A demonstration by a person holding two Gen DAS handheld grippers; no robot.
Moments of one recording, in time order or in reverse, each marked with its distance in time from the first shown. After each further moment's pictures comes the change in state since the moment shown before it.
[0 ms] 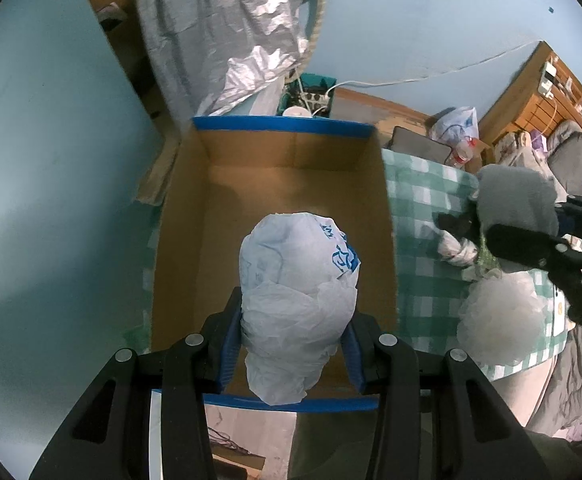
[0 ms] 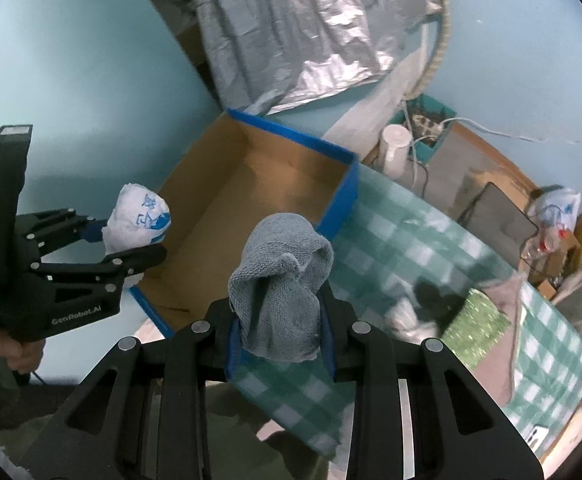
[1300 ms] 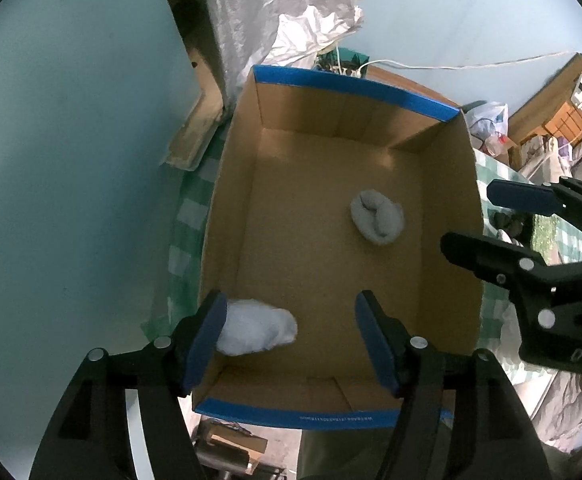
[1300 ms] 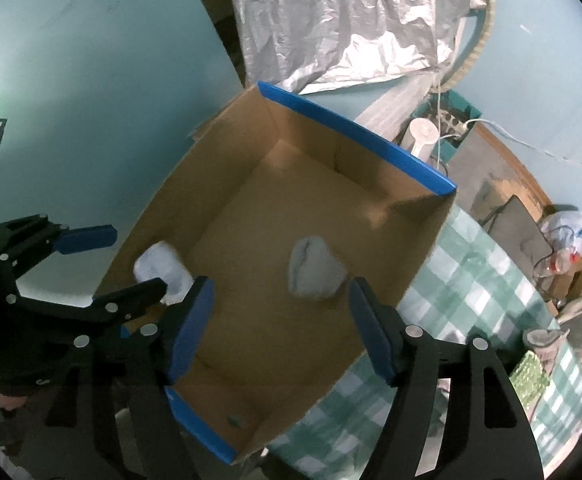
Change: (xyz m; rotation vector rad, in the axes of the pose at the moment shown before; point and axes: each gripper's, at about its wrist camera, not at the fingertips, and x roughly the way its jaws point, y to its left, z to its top) left arm 0.048 0.059 0.003 -0.067 0.103 0.029; right arm 0.092 0.041 0.045 -0.034 0.098 -0.030
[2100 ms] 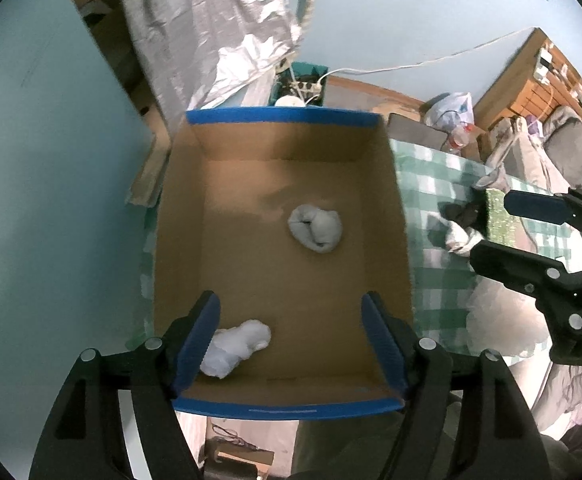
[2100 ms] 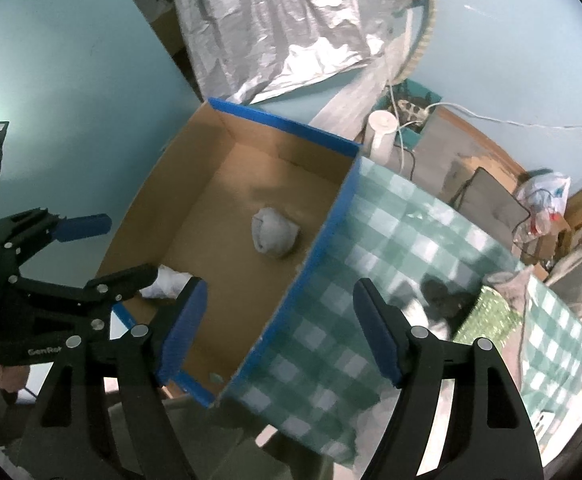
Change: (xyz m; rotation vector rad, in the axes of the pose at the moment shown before) left arm -0.033 -0.056 -0.001 0.126 -0.063 -0.051; right arm -0.068 -0.040 -0.050 0.114 -0.062 -0.054
